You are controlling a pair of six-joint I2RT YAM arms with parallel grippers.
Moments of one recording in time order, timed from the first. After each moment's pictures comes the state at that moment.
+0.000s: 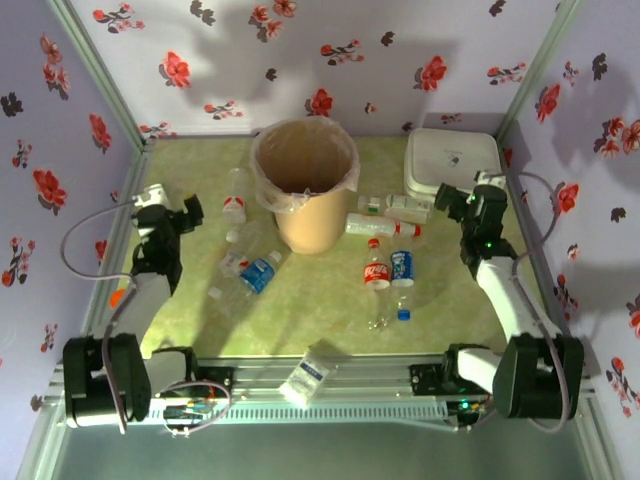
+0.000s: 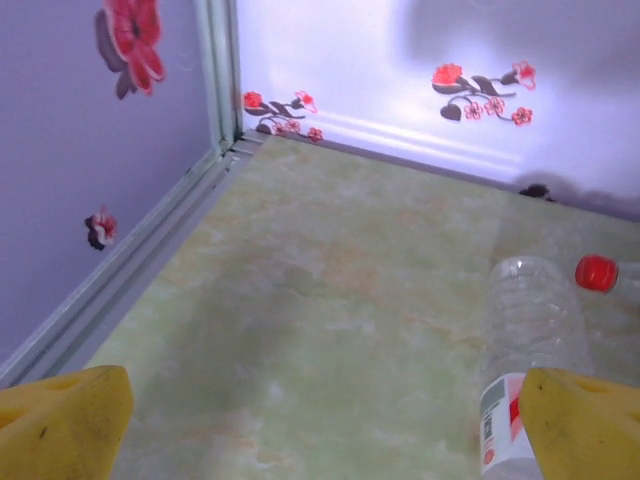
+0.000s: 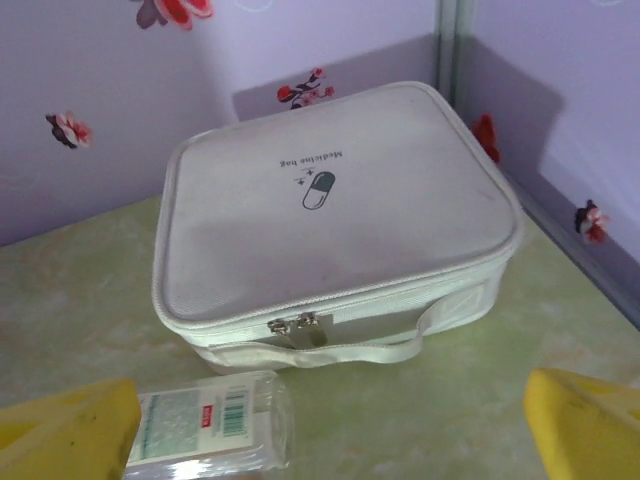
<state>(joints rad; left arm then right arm) 0.01 1.12 0.58 0.22 -0.22 -0.20 -0.01 1.12 0.77 -0.08 0.15 0.26</state>
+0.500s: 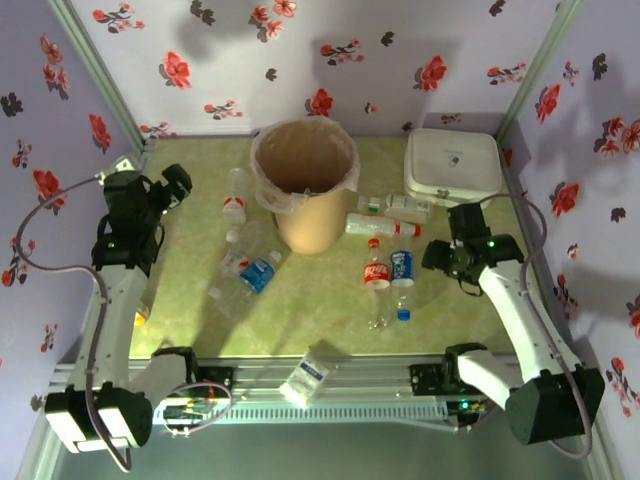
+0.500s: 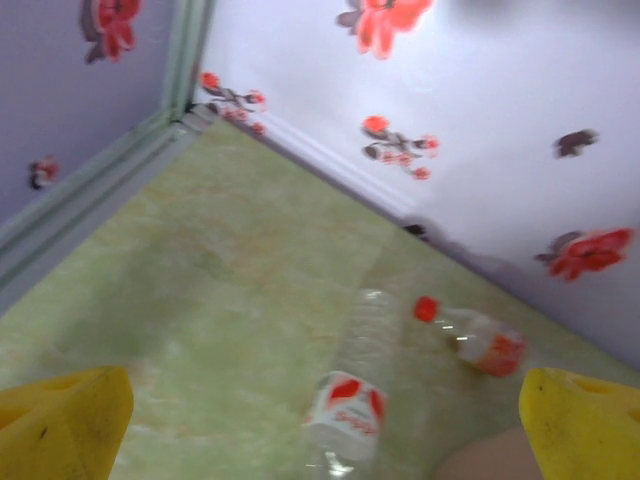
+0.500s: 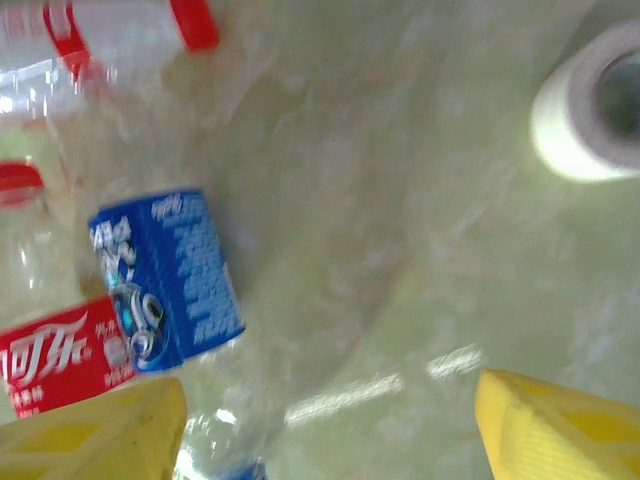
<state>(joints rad) 0.02 1.00 1.02 -0.40 -0.07 -0.54 0.18 1.03 0.90 -1.08 0.05 0.50</state>
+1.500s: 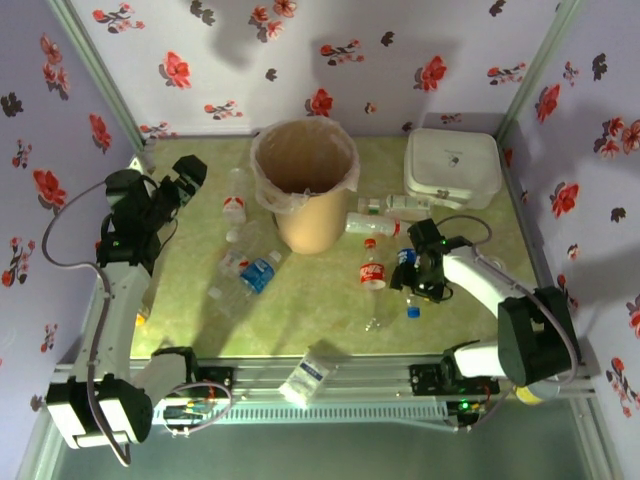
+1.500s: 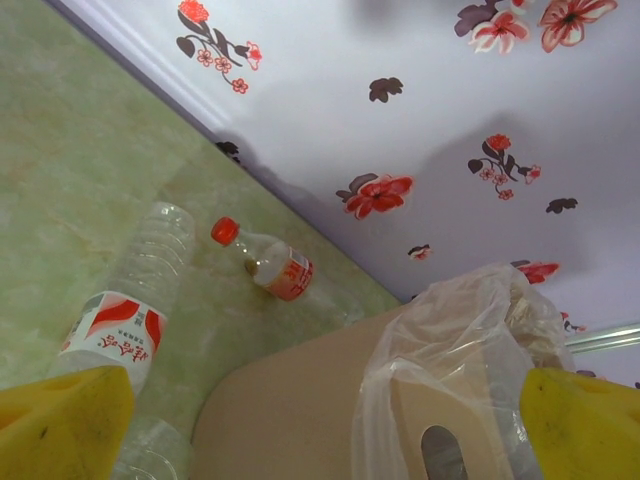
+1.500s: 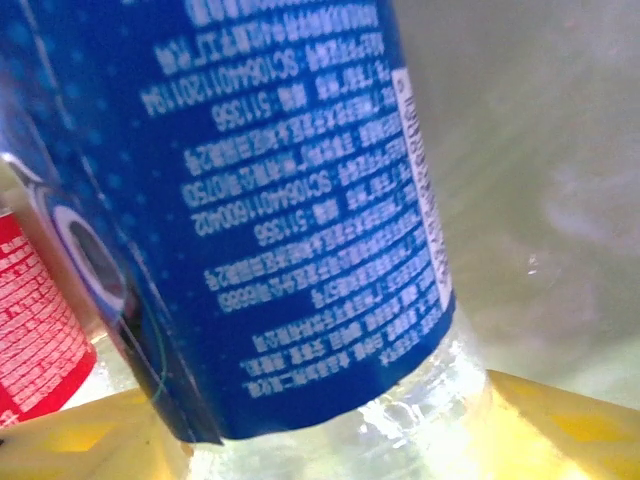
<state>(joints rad) 0.02 1.03 0.98 -0.26 0.29 -0.83 0.32 1.34 0.72 -0.80 -0.11 0.60</state>
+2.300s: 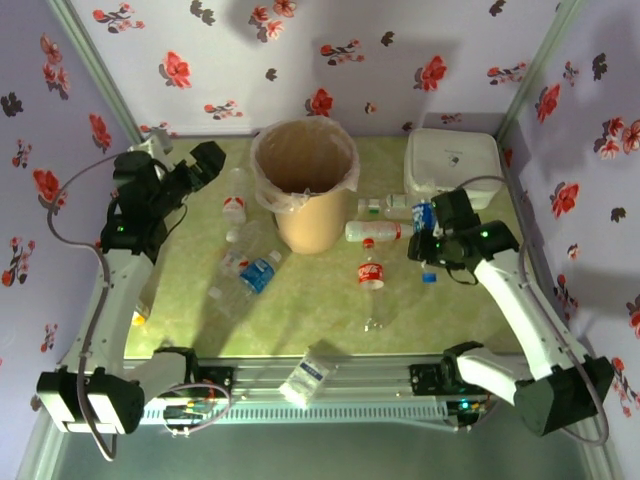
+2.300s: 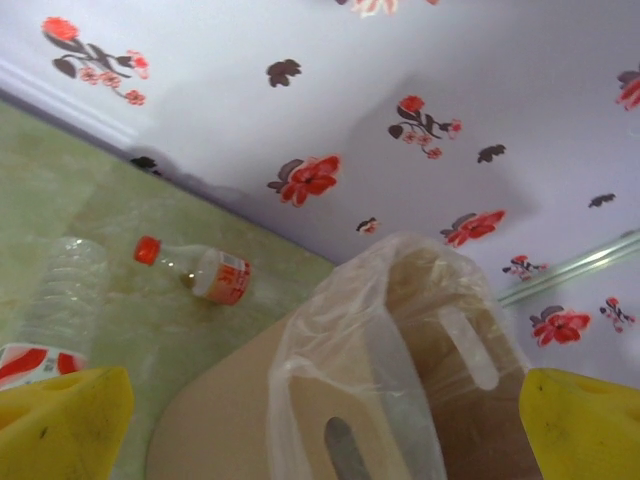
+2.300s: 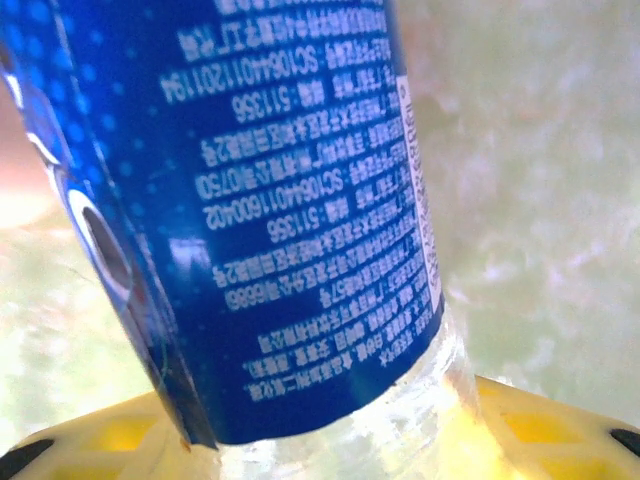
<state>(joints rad) -0.11 1.11 1.14 -0.27 0.30 -0.71 0.32 1.08 1.11 -1.10 0.00 0.47</state>
